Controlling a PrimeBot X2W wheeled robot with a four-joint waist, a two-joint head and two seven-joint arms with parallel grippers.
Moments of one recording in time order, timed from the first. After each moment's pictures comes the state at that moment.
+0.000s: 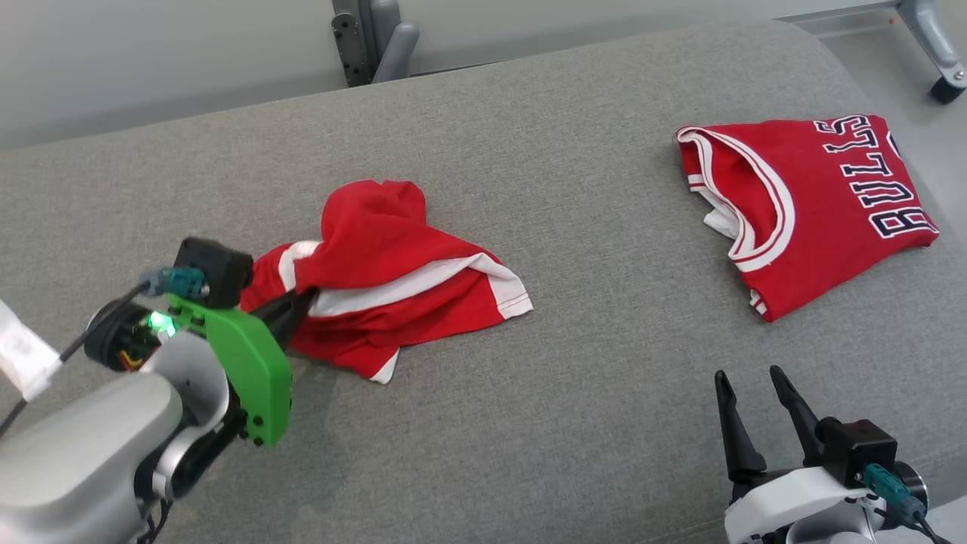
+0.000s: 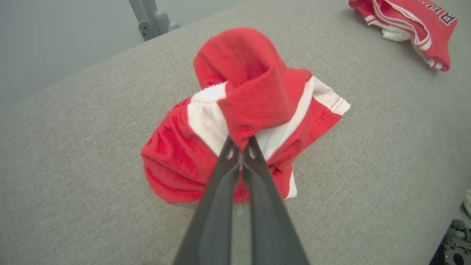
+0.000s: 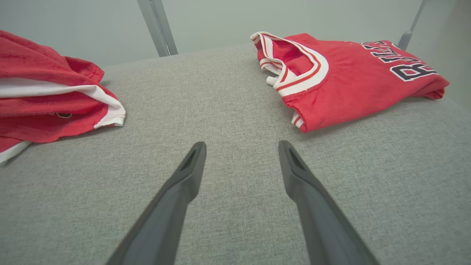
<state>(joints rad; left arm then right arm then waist) -0.87 0.76 -1.25 0.13 -1.17 0.13 0.07 0.01 -0.05 0.02 0.23 0.15 0.13 -0.26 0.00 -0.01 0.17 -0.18</state>
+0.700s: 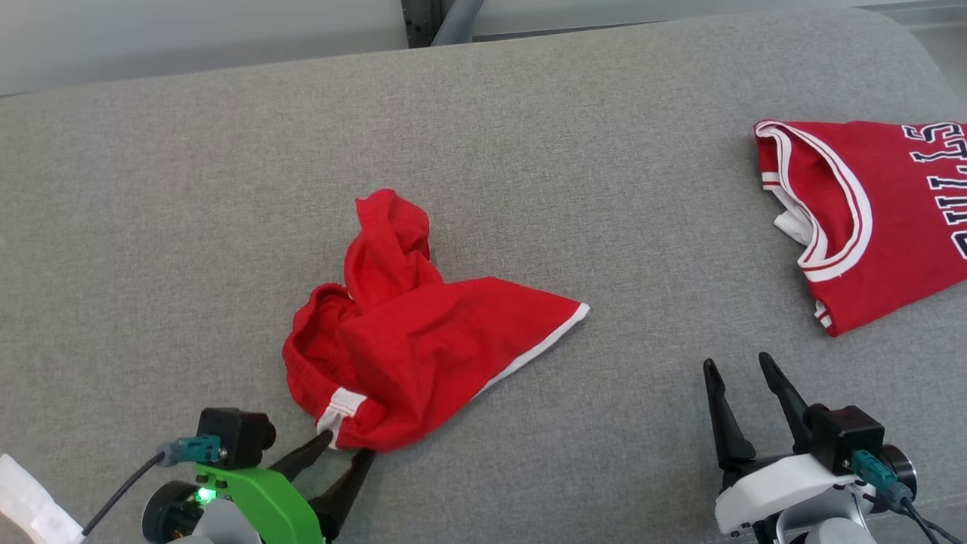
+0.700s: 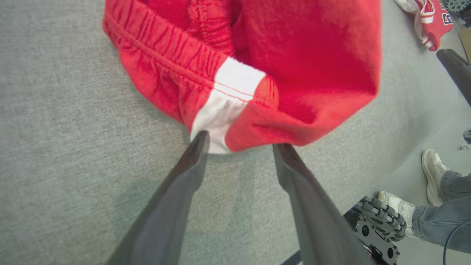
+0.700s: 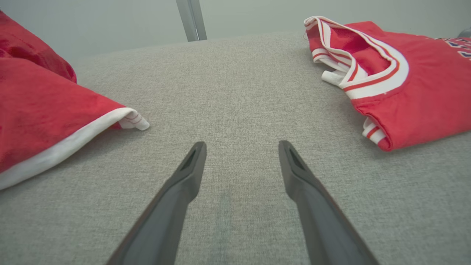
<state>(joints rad) -0.48 0.79 -1.24 -0.05 -1.32 0.23 -0.11 -0.02 -0.05 0.03 0.24 0.14 0.13 -0.26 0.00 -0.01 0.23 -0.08</state>
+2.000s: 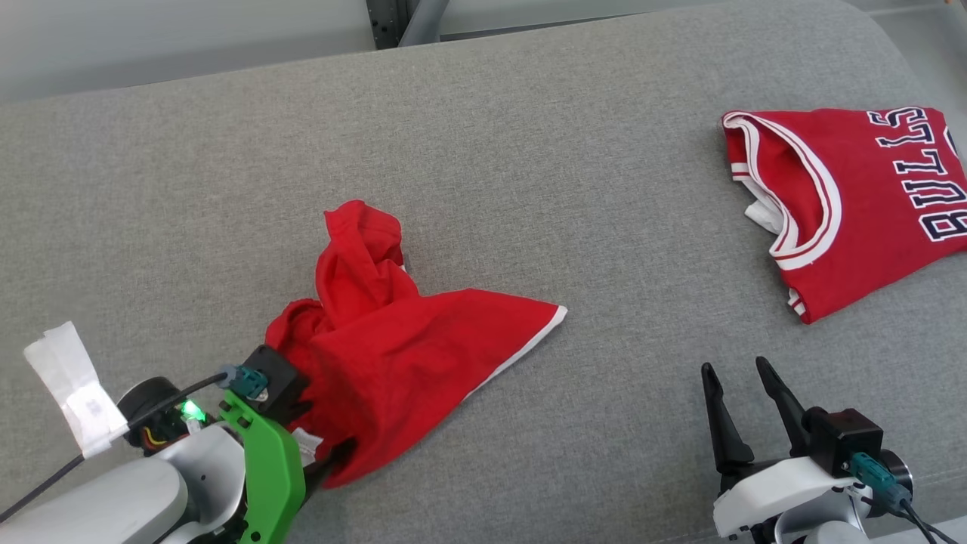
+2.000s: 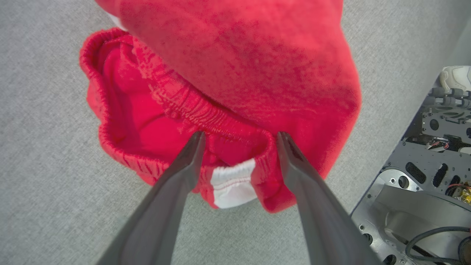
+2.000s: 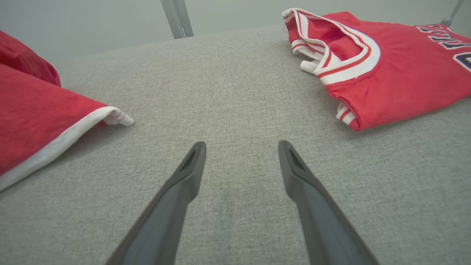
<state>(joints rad) -0.70 0.86 -1.27 -0.06 -0.97 0.04 0.34 -0.02 -0.05 0.04 0.25 0.16 0.13 -0.26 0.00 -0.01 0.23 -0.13</state>
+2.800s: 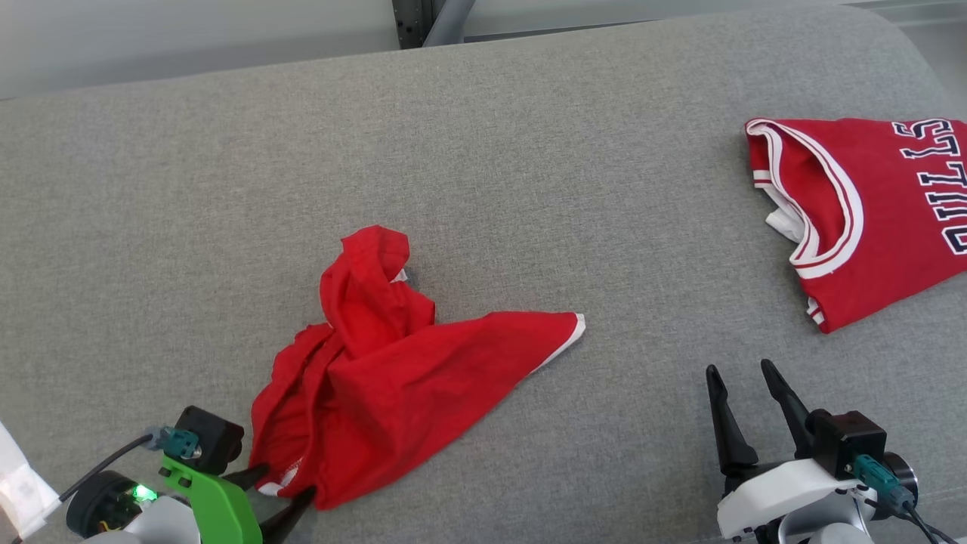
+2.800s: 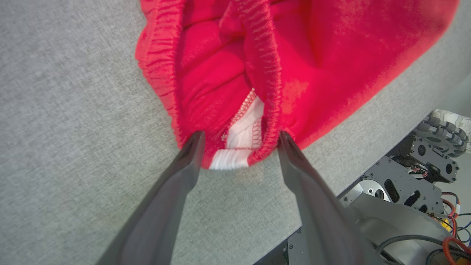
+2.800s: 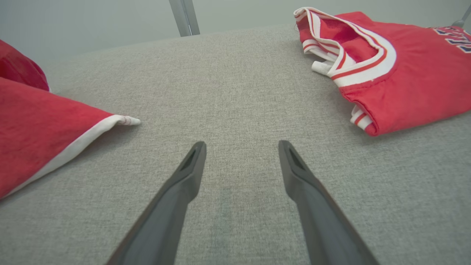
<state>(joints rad) -0.51 0.93 -1.23 -0.03 -1.13 0.12 0.20 -0.01 -0.05 0.03 0.25 0.15 0.13 -0.26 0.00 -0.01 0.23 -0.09</state>
